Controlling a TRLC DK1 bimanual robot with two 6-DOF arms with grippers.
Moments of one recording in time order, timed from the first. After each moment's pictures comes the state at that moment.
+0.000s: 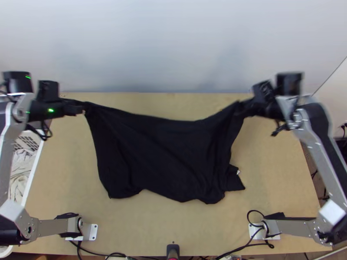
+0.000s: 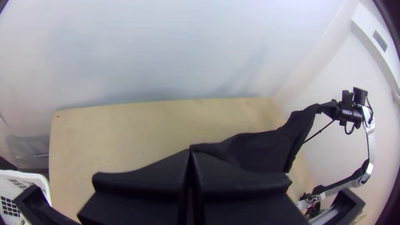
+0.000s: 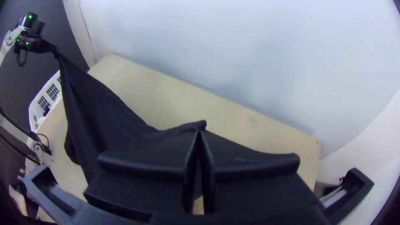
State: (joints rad) left arm 0.15 1.41 1.72 -1.06 0.56 0.11; right arm 0.27 1.42 1.67 -0.90 -0.20 -0.16
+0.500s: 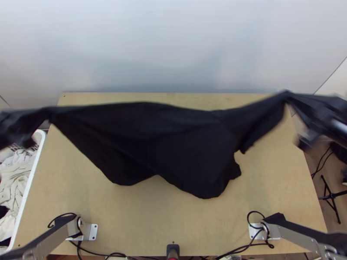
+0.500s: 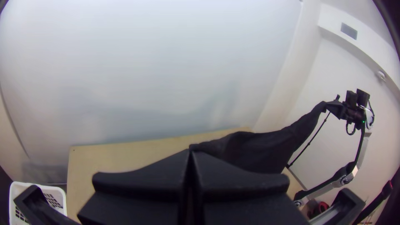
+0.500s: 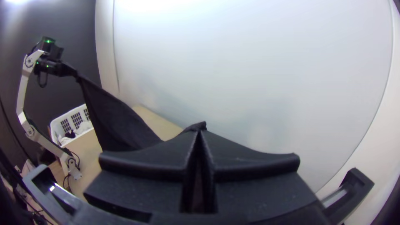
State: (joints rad) left arm 0.22 1.15 2.12 -1.40 0.64 0.06; right arm 0.38 1.24 2.27 -1.28 -0.20 -0.11
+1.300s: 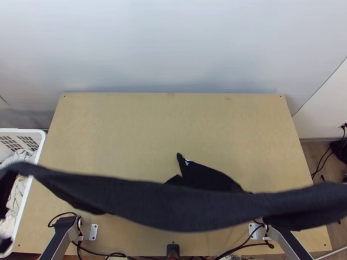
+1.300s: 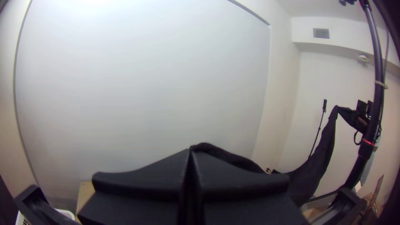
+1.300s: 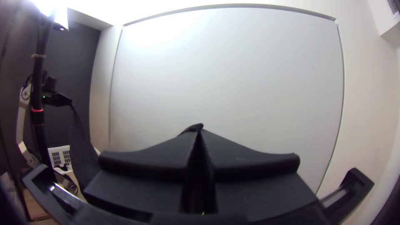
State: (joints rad) left arm 0.18 0.79 2.09 -1.32 0.59 -0.05; right arm 0.12 0.77 2.20 -1.22 -0.35 -0.03
